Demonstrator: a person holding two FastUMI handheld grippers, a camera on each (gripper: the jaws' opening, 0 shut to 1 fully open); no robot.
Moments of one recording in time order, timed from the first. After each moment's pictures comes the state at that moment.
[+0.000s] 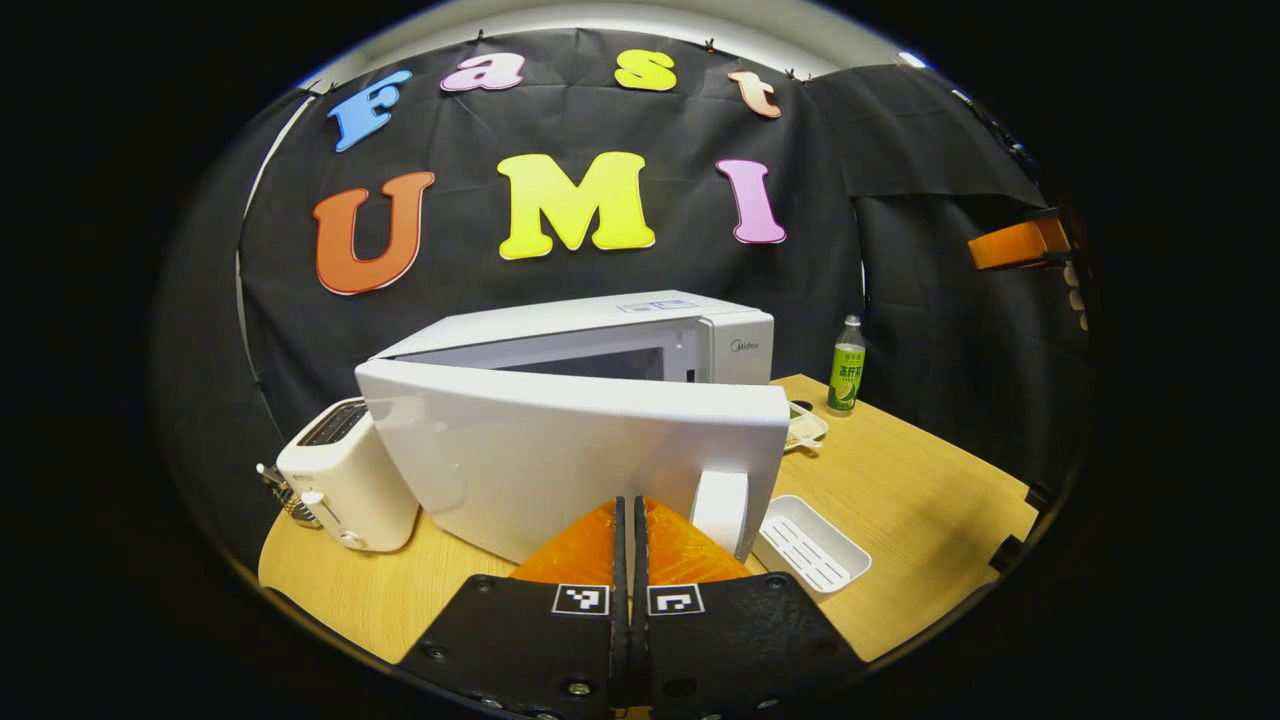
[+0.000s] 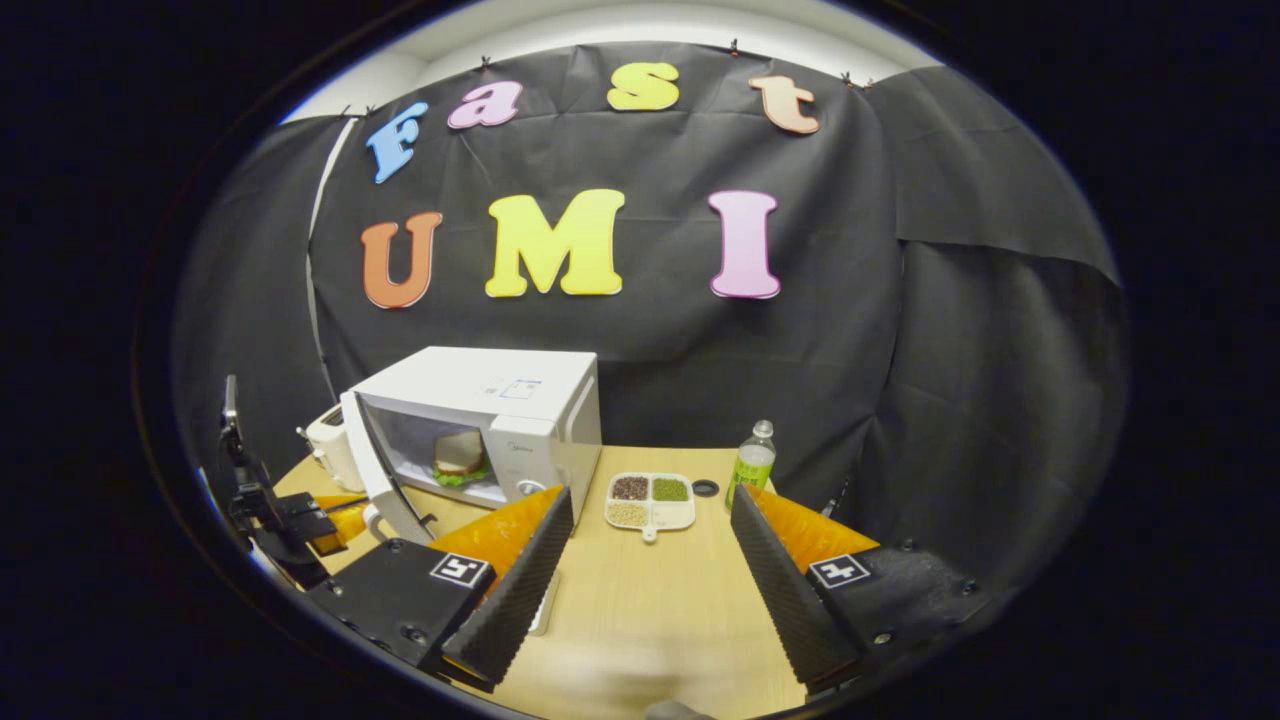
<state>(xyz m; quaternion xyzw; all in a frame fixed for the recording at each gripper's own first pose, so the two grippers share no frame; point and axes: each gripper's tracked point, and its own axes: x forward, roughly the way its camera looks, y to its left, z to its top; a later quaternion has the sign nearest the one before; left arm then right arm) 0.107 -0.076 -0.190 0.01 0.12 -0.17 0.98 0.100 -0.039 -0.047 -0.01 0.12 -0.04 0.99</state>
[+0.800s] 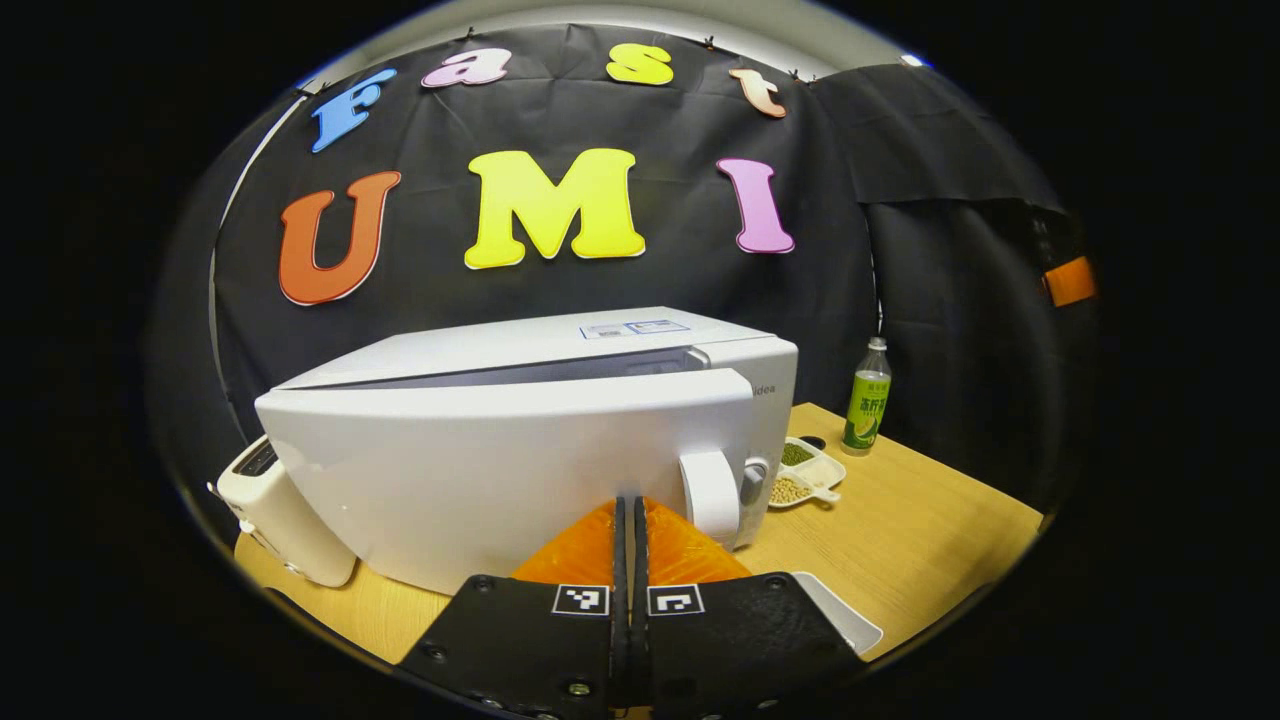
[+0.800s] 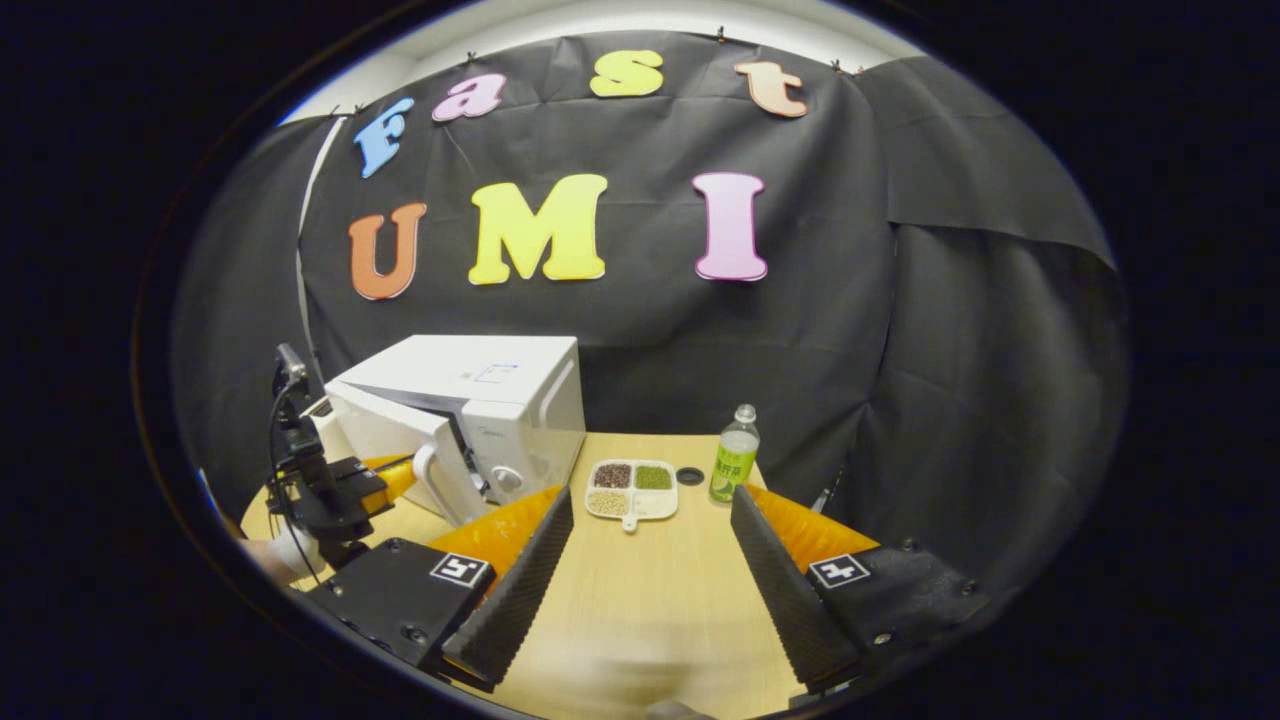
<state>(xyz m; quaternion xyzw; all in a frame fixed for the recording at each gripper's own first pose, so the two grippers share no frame) 0.205 -0.131 -0.187 -0.01 0.10 -0.17 0.98 0.102 -0.071 -0.062 0.00 0.14 -0.05 0.99</state>
